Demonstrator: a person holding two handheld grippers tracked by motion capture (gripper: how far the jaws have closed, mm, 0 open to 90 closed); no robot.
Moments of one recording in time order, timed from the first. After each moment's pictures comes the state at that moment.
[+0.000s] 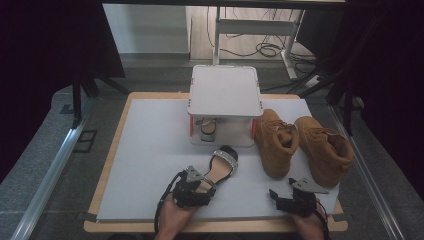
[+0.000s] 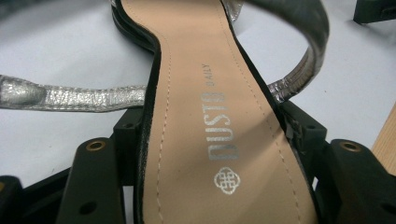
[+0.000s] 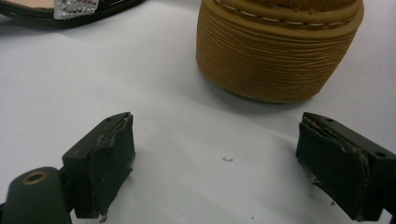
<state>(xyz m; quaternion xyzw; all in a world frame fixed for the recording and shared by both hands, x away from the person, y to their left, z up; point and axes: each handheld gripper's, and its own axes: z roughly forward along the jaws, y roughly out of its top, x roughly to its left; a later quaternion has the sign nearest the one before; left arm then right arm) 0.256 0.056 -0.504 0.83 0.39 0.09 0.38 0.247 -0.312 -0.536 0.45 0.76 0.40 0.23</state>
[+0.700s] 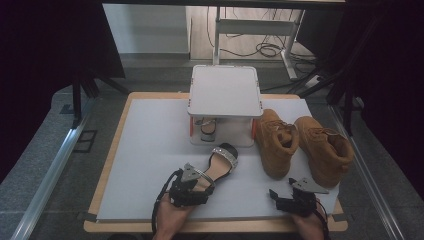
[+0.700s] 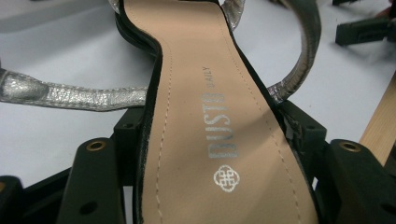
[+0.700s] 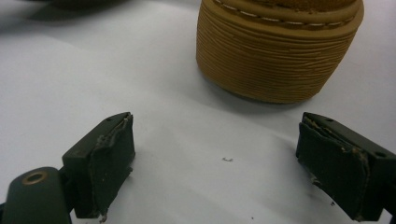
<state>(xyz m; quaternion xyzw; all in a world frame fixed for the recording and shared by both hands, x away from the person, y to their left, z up) 0.254 0.063 -0.489 0.82 0.39 0.09 0.41 0.247 -0.312 -0.536 0.45 0.76 0.40 0.23</state>
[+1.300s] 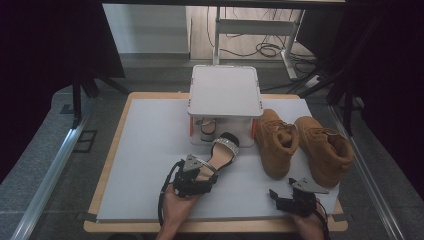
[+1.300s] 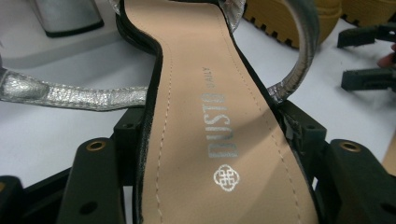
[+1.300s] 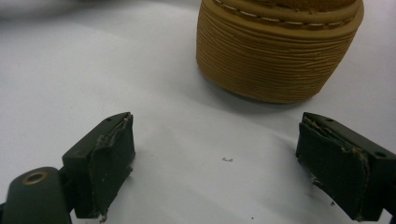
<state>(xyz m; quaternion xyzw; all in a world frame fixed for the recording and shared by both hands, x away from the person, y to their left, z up) 0.277 0.053 -0.480 0.79 0.41 0.10 0.43 0.247 -0.312 -0.536 0.45 0.76 0.40 0.23</state>
